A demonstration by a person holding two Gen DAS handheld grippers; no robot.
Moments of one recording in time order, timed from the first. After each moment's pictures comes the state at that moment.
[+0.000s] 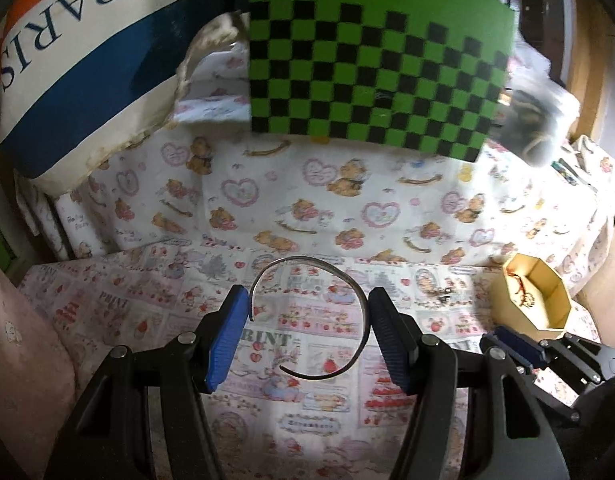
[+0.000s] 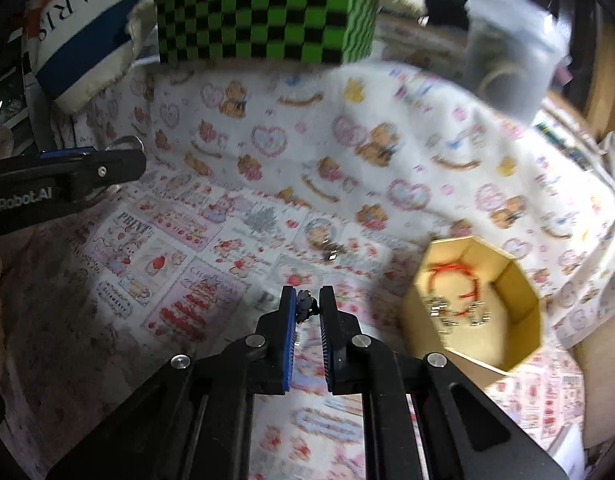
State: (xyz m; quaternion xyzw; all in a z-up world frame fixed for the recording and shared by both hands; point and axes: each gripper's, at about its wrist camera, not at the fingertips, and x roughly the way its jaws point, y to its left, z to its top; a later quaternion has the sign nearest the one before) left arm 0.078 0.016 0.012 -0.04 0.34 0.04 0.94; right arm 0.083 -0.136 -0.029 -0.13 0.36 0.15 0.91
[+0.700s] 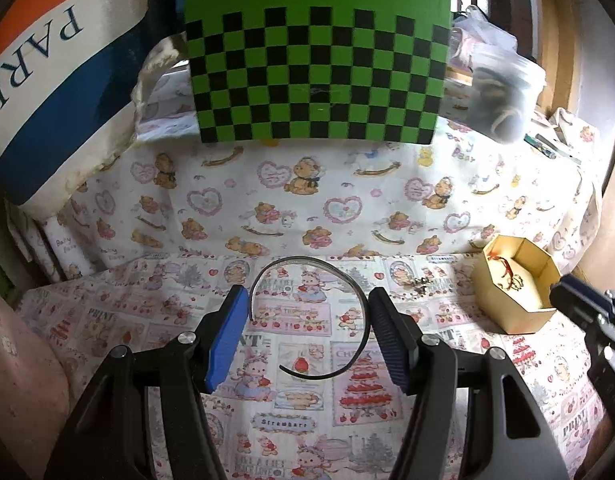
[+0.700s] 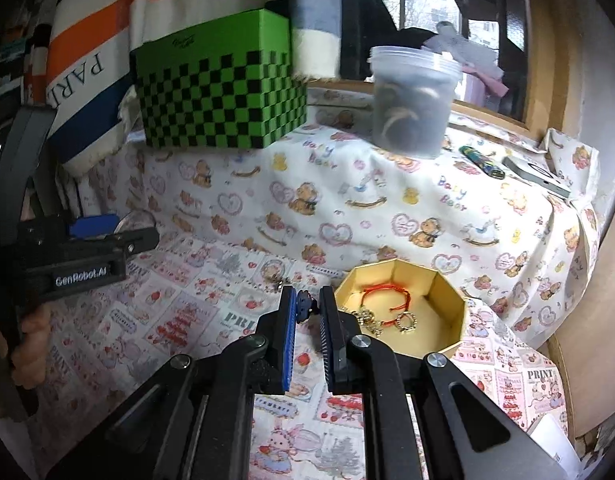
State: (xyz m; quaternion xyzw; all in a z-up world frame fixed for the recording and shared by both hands) left arm 0.075 -0.014 0.009 0.00 0.33 0.01 0.95; right arm 0.054 -0.216 0.017 -0.07 0.29 0.14 0.94
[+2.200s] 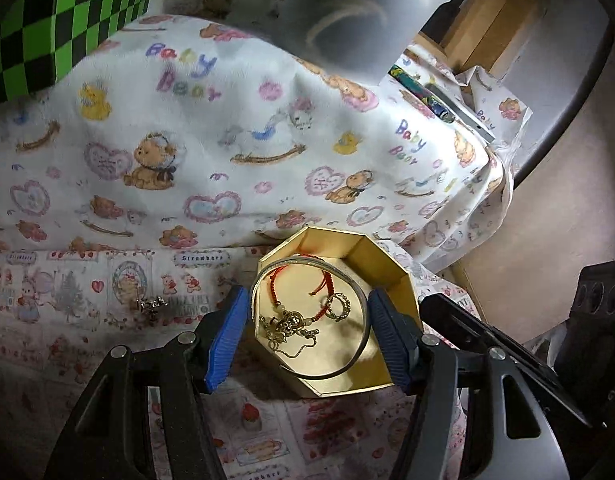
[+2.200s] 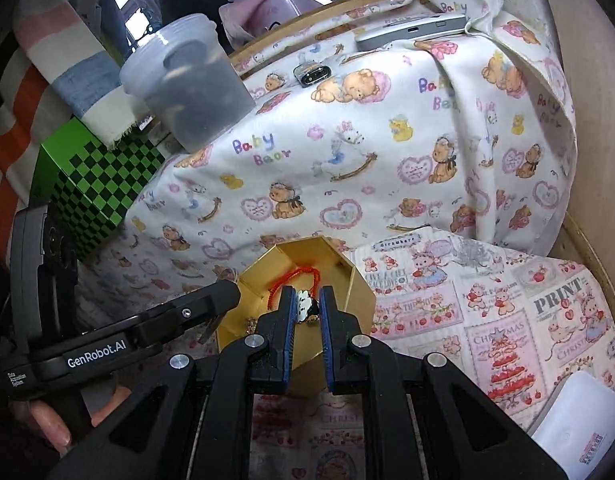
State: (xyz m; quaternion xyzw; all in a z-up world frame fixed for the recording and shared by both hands) left arm 0.168 -0.160 -0.009 -0.10 0.44 -0.21 0.87; right arm 0.121 -0.352 -0.017 0.19 0.37 0.11 0.90
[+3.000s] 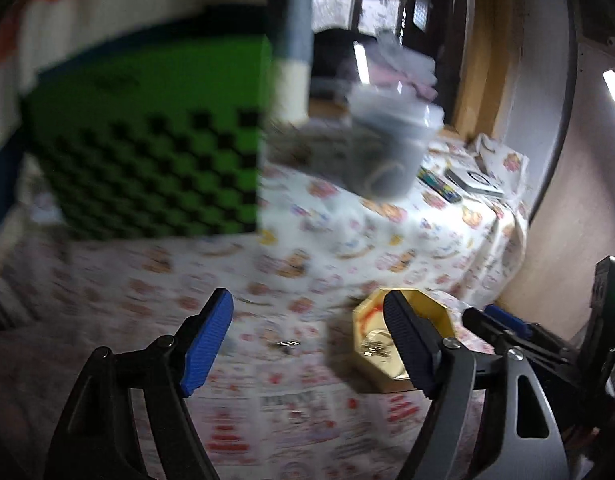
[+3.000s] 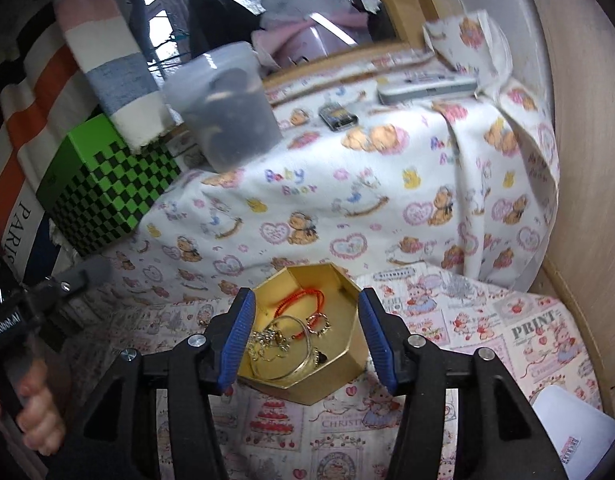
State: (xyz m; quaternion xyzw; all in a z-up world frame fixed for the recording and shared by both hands) left arm 0.096 -0.094 0.077 -0.01 0.30 -0.09 0.95; right arm 0.094 -0.337 0.012 0.14 0.31 0.09 0.94
